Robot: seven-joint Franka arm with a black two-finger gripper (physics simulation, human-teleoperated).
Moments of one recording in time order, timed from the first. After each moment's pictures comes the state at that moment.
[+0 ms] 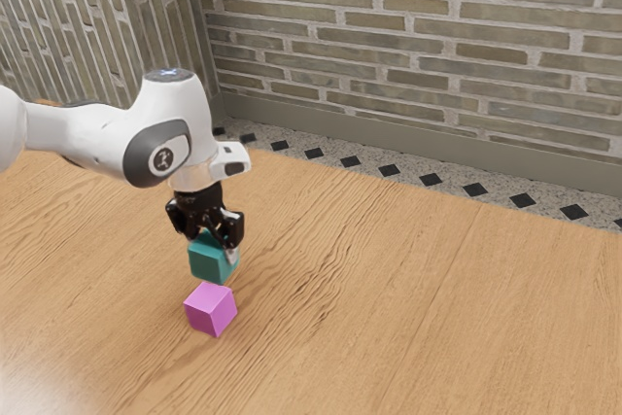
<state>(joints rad) 0.64 0.00 -0.71 -2.22 0.00 2.20 -0.15</state>
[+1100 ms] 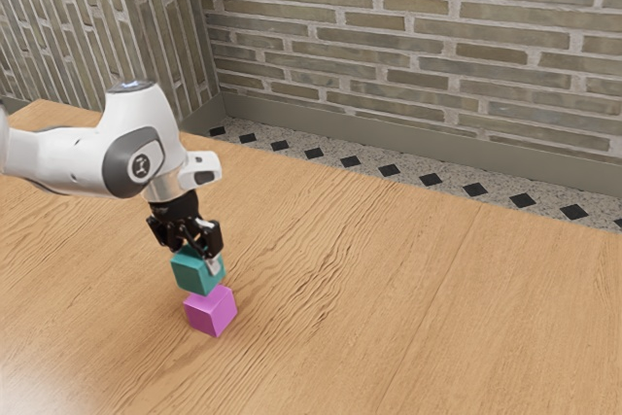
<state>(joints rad) 0.71 -0.06 -0.69 -2.32 -0.17 2.26 0.11</state>
